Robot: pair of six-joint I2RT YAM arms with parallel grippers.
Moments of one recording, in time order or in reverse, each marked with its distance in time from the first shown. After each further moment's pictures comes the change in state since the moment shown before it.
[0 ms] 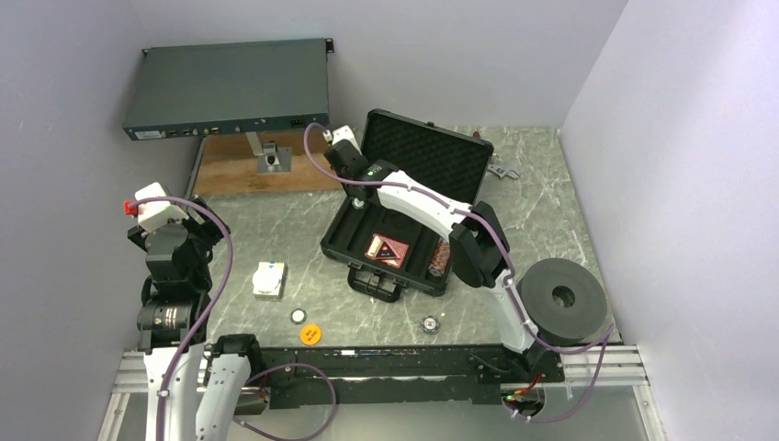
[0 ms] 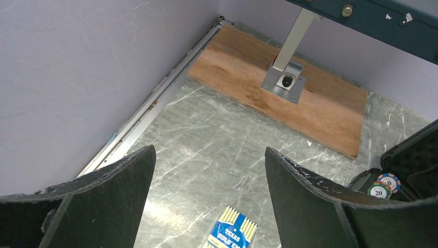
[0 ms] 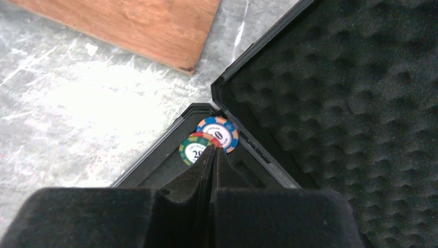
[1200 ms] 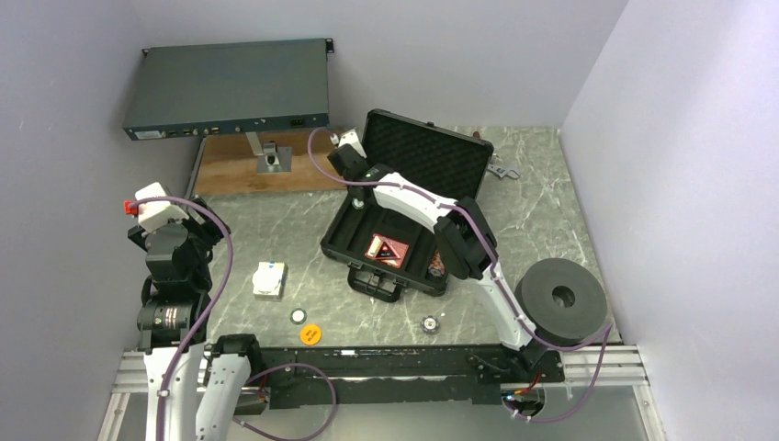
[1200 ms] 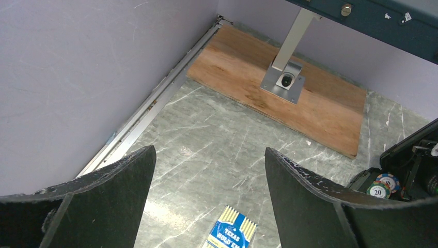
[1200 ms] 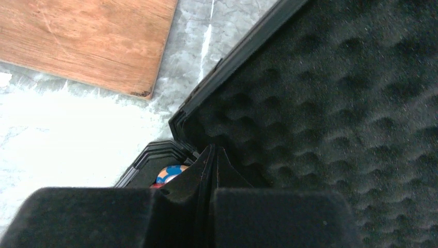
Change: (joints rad) left arm 0.000 0.000 0.000 0.000 0.003 0.000; right arm -0.041 0.166 0.069 0.076 0.087 -0.020
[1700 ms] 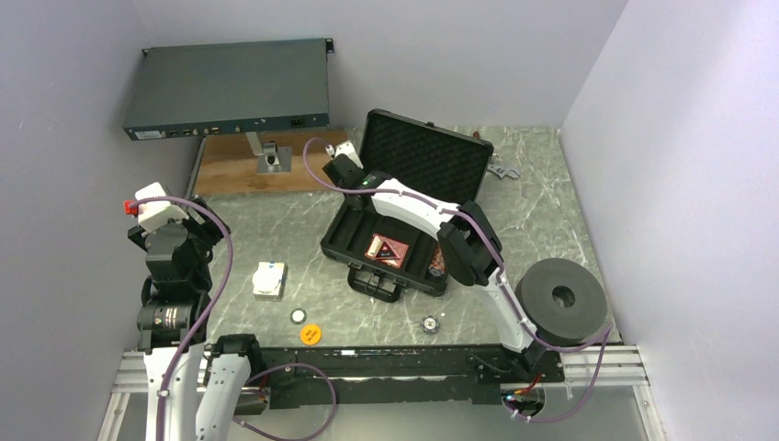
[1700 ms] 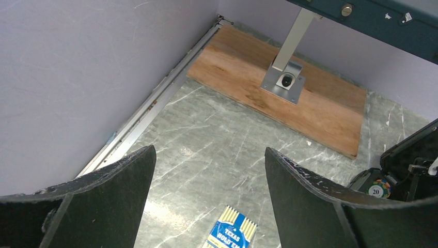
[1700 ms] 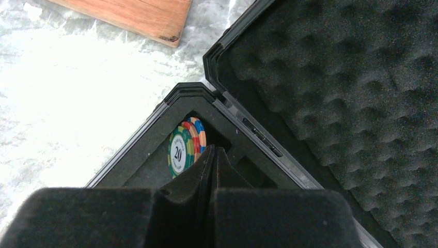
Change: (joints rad) left arm 0.000 0.000 0.000 0.000 -0.001 0.000; right arm 0.045 -0.093 -0.107 -0.061 -0.023 0.052
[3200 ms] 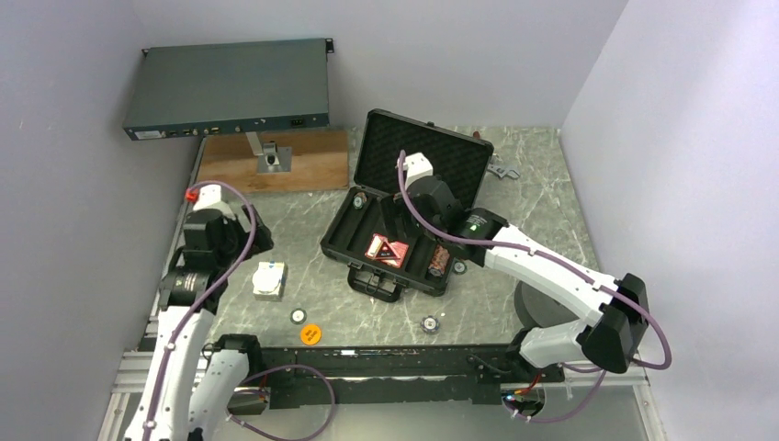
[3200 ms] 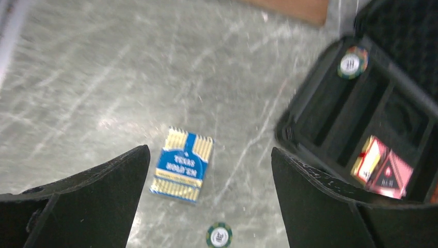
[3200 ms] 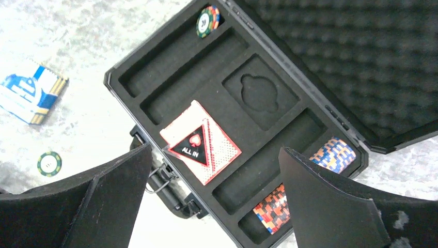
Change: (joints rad) left arm -0.047 0.141 -0.098 -0.089 0.335 -0.082; right arm 0.040 -0.984 -0.783 0.073 -0.179 0.086
